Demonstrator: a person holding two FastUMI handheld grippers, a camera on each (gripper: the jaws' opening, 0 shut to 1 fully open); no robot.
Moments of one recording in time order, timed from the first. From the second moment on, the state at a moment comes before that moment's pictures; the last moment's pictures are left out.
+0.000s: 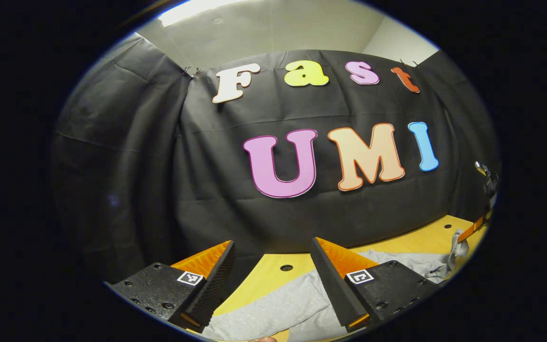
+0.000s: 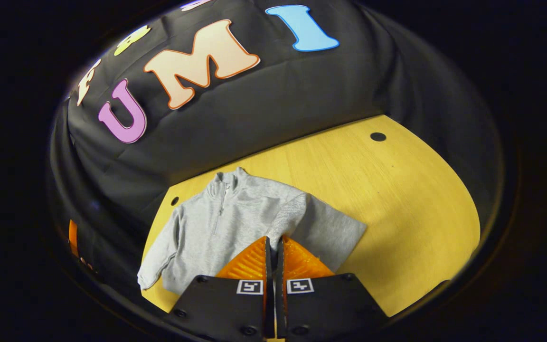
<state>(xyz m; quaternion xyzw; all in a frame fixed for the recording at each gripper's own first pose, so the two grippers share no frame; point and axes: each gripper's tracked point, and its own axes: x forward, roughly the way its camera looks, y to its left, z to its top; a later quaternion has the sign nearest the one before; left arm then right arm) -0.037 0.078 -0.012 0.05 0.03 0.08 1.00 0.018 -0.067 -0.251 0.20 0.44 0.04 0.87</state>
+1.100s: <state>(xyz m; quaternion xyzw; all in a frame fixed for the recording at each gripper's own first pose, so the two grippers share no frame) -0.113 0.220 -0.036 0.05 0.07 0.22 0.97 0.101 0.170 -0.277 0.17 0.46 0.18 0.86</state>
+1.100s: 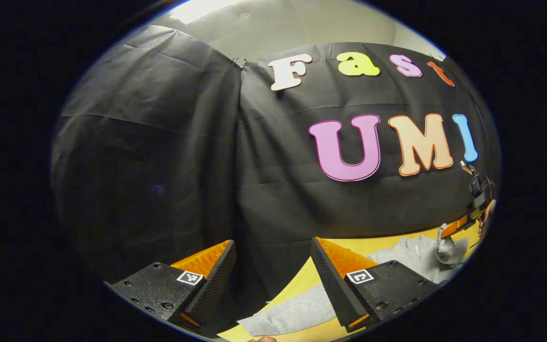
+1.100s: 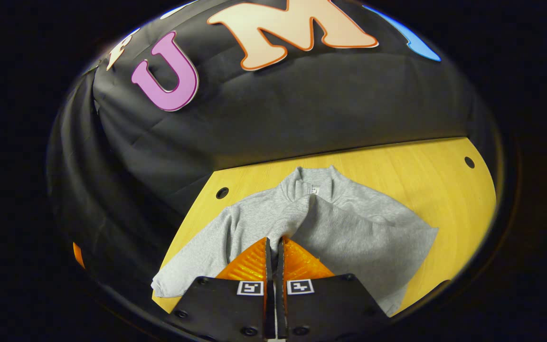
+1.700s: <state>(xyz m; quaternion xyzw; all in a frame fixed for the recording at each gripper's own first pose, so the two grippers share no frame) -0.152 0.266 -0.067 0.05 0.11 0.25 0.96 0.096 0.291 -0.355 0.20 0.54 0.17 0.80</state>
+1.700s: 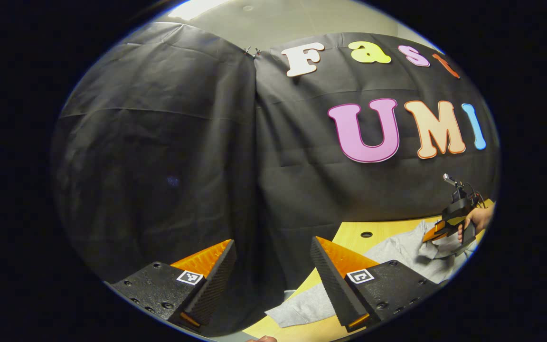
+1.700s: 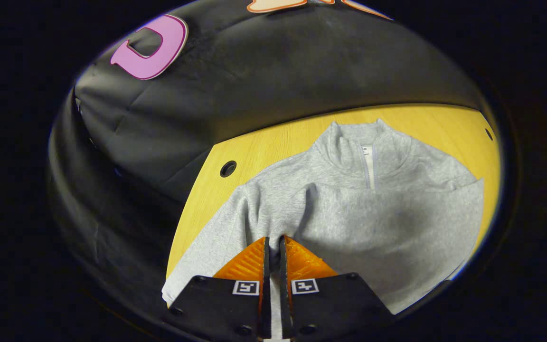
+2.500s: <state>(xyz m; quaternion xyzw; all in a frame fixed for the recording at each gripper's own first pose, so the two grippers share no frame) -0.156 0.257 -0.231 0.00 0.27 0.18 0.94 0.124 0.295 -0.269 0.29 0.42 0.19 0.84</state>
